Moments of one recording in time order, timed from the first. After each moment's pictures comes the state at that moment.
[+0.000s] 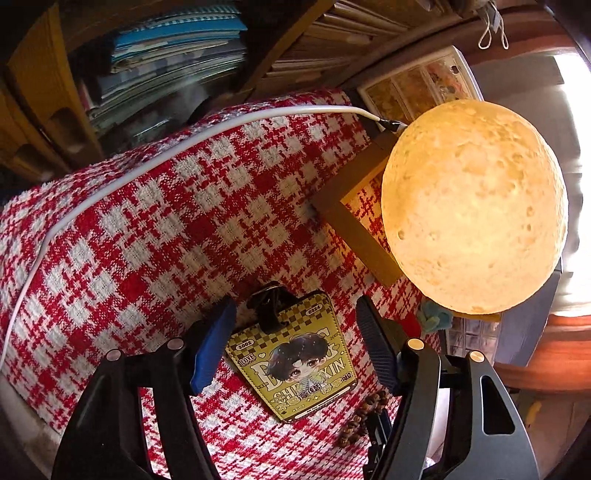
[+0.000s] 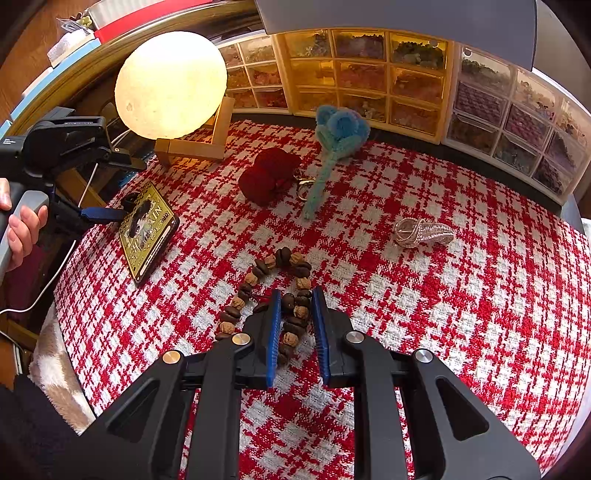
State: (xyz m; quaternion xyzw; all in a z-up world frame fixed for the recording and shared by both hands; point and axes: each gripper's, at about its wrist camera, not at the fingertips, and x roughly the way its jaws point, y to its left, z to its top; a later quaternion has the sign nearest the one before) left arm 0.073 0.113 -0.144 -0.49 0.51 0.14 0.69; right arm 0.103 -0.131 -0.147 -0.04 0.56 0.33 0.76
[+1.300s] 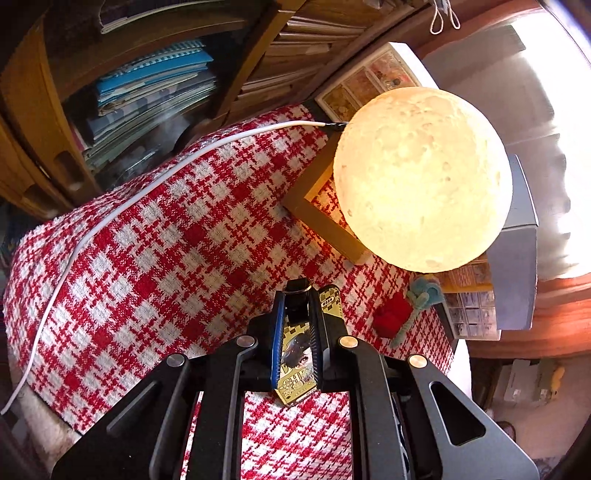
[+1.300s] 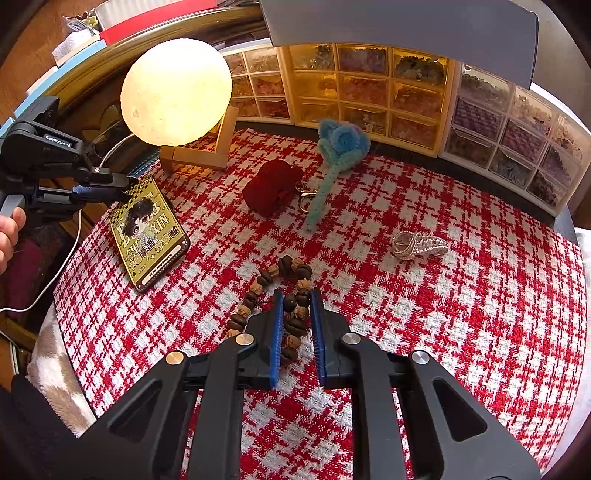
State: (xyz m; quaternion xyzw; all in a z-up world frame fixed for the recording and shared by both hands) left arm 0.060 0.094 -0.104 -0.42 0.50 0.12 0.75; right arm 0.105 -0.131 -0.137 -0.05 0.55 0.33 0.77
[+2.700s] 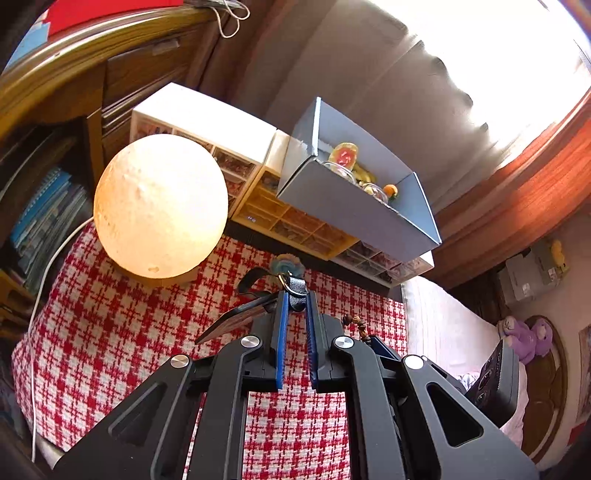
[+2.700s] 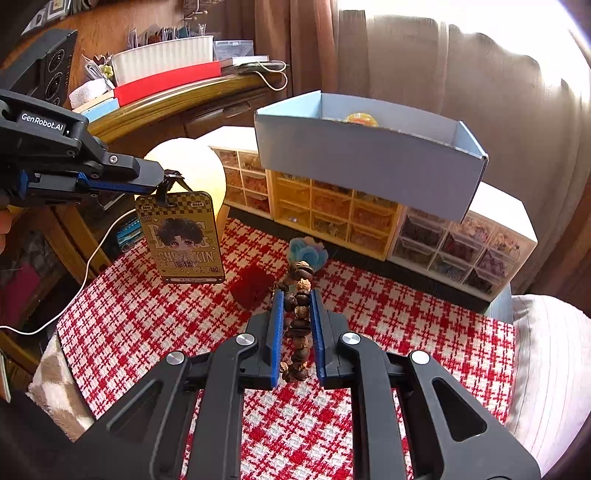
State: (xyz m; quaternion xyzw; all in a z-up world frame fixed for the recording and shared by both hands) left arm 0.099 -0.022 0.010 -0.27 0.45 -0.04 0.85; right arm 0.131 -0.155 -0.056 -0.08 0.44 0.31 0.84
